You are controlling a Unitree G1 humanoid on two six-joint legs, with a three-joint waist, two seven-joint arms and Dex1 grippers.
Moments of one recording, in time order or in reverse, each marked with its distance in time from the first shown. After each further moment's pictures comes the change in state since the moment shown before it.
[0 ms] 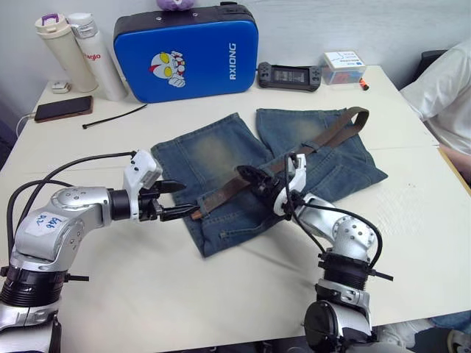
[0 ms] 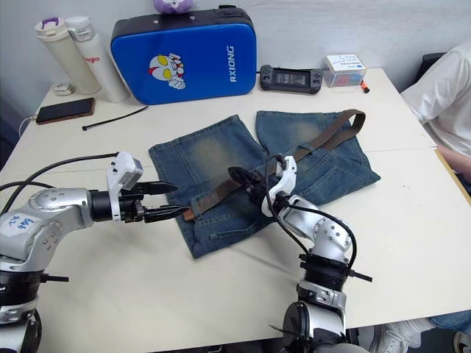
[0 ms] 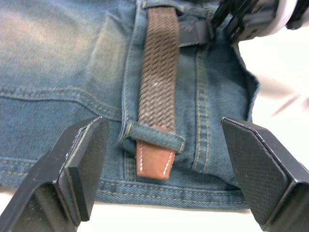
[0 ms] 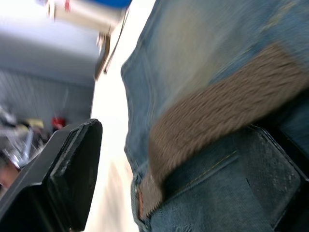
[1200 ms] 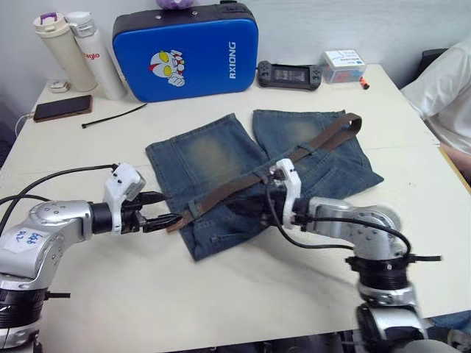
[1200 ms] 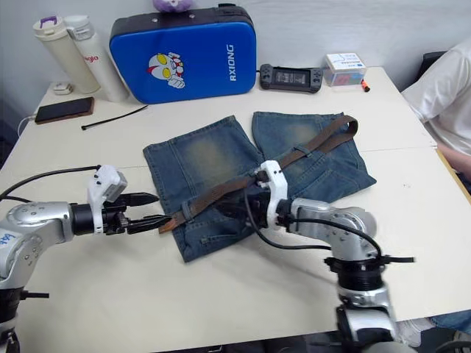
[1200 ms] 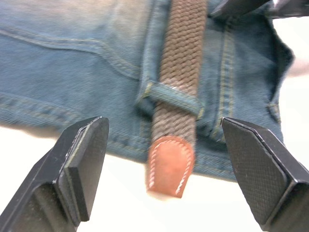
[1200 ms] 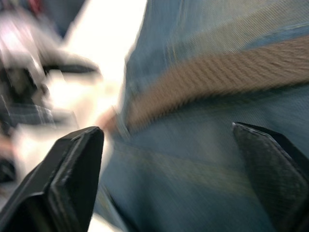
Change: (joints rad) left arm 0.193 0.070 0.132 -0.065 0.035 -0.018 0.009; right arm 0.040 -0.531 0.534 -0.271 -0.172 0.039 0.498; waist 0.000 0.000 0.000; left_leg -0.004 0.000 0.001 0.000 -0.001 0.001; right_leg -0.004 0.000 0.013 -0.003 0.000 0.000
